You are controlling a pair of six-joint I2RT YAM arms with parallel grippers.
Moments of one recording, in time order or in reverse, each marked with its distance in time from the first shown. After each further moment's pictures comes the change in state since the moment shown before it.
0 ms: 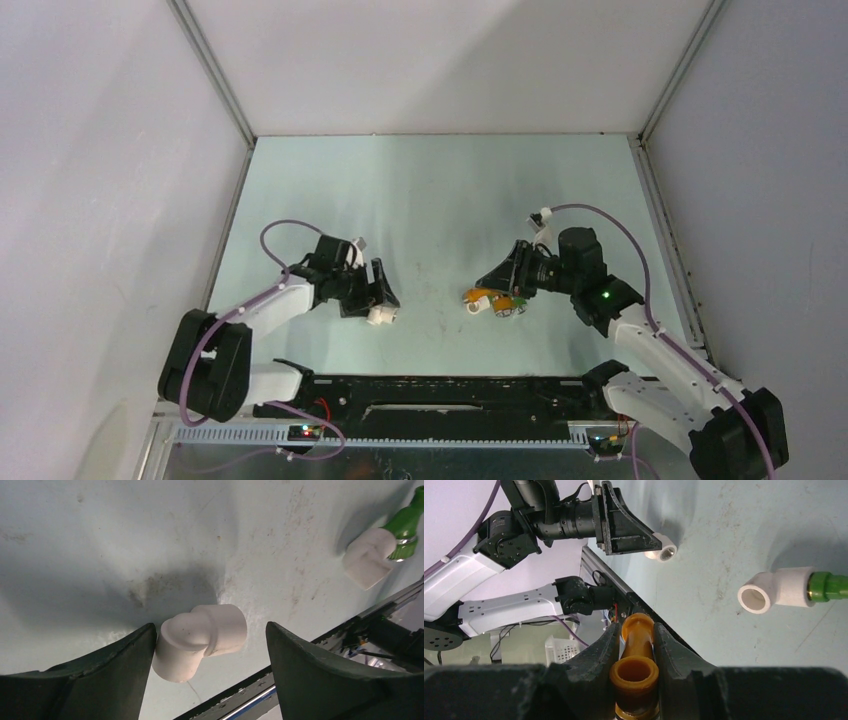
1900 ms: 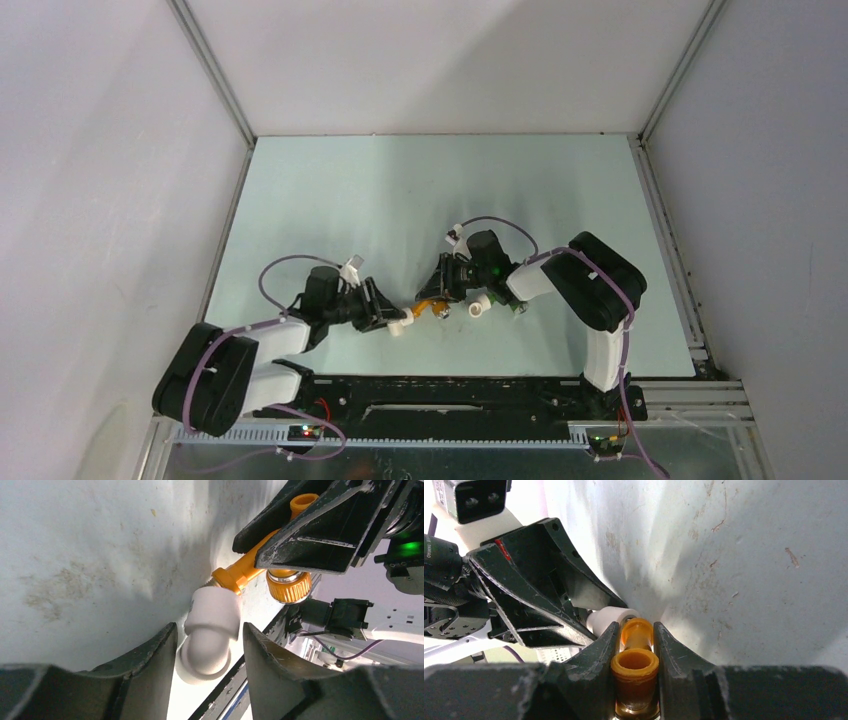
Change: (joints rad) left arm 0.010 -0.083 -0.400 0.709 0.248 -0.292; right arm 0.238 1.020 0.162 0.743 -0.034 0.102
